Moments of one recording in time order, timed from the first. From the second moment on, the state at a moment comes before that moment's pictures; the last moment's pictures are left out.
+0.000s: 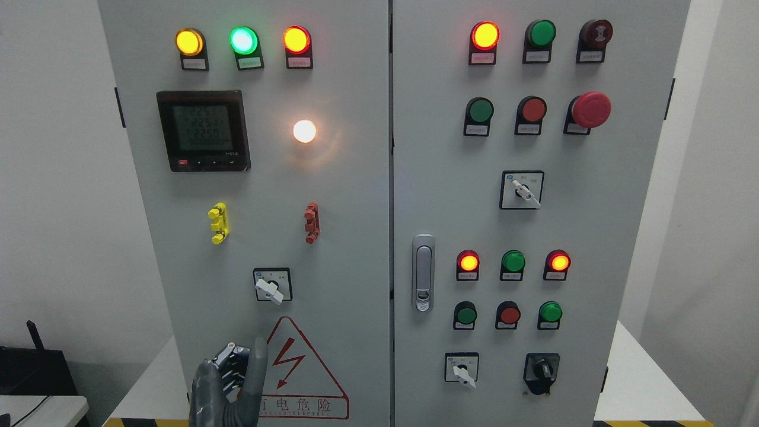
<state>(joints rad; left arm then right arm) -0.13 -0.09 0.01 -1.89 -0.28 0.14 0.17 0.09 0.12 0.00 -0.13 0.00 0.00 0.00</state>
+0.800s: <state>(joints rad) 0.18 -0.04 0.67 -1.46 -0.27 -0.39 -0.28 0.09 0.12 0.00 -0.13 0.00 0.00 0.00</state>
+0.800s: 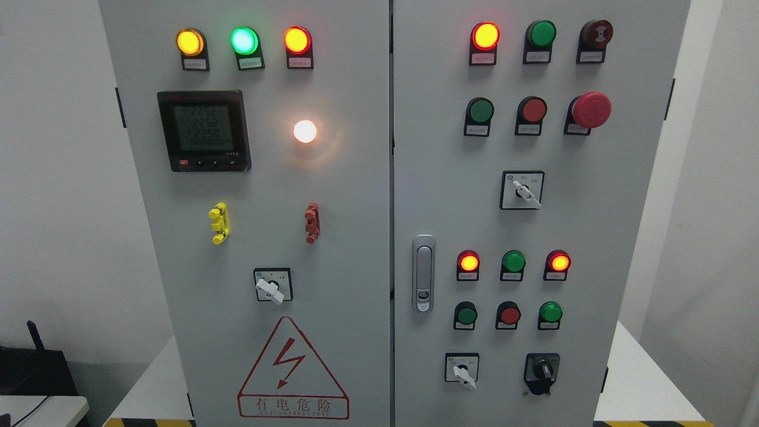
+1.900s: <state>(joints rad) 0.27 0.08 0.63 -0.53 -0.27 -0.20 -0.24 0.09 0.12 0.00 -0.13 0.00 0.00 0.00</state>
